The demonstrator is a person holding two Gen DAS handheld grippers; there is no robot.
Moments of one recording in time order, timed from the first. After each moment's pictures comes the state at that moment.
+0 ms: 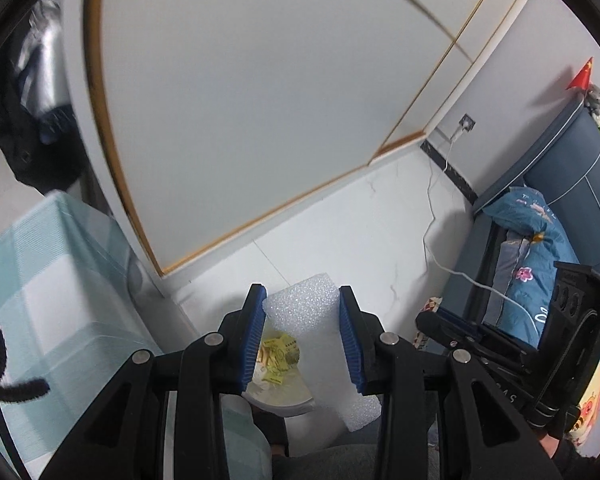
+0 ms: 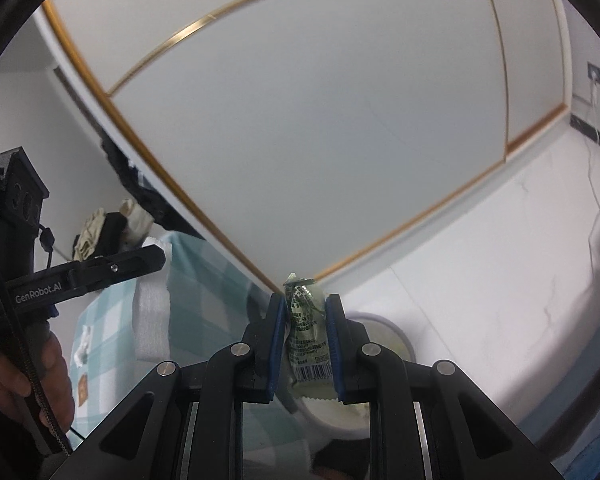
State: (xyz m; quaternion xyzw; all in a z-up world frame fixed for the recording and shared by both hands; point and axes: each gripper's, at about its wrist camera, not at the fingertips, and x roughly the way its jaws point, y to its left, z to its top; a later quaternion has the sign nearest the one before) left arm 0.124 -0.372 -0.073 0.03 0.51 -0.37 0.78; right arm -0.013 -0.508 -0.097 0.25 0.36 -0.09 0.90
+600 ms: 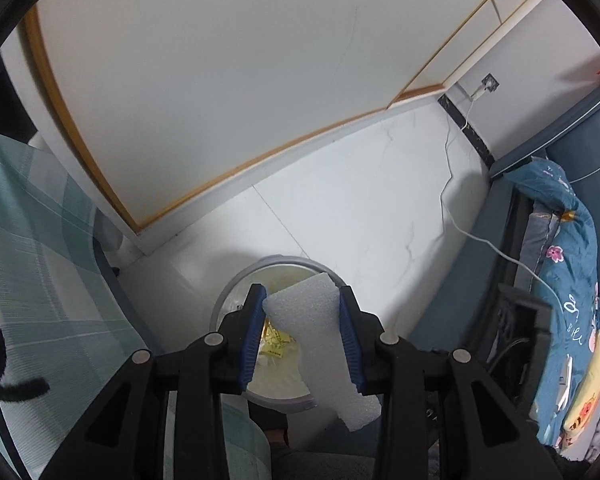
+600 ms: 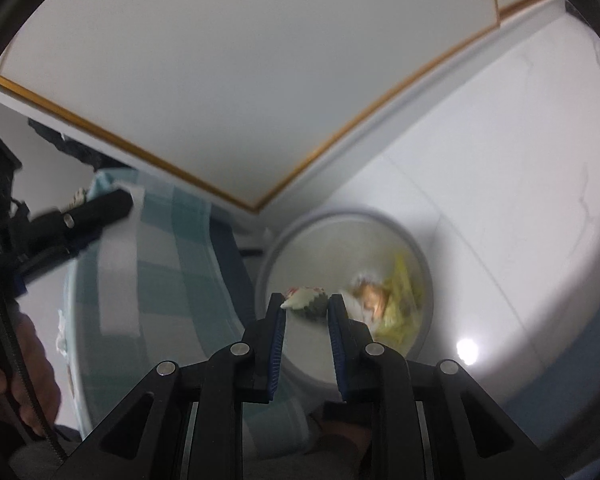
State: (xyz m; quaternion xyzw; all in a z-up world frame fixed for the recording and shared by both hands) left arm 0.135 -0.406 -0.143 0.06 0.59 -0.35 0.72; right arm 0.007 -0.545 -0.234 0.35 0.49 -0.06 0.80
